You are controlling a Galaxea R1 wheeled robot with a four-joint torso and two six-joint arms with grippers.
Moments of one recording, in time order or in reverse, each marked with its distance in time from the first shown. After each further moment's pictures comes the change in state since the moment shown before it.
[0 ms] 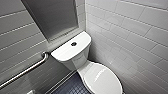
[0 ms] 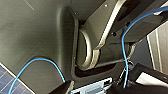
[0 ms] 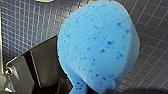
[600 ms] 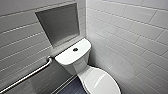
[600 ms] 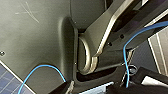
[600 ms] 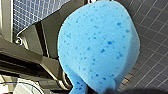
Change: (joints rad) left arm 0.011 0.015 -0.050 0.000 -0.002 0.000; right arm -0.163 0.199 -0.133 -0.131 0.041 0.000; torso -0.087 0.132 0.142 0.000
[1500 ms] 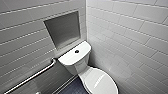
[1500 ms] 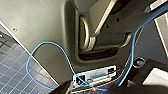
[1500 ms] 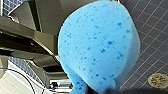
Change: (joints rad) left arm 0.010 0.114 -0.206 0.000 0.006 0.000; right arm -0.046 0.216 -0.288 -0.024 -0.007 0.000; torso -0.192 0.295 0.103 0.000
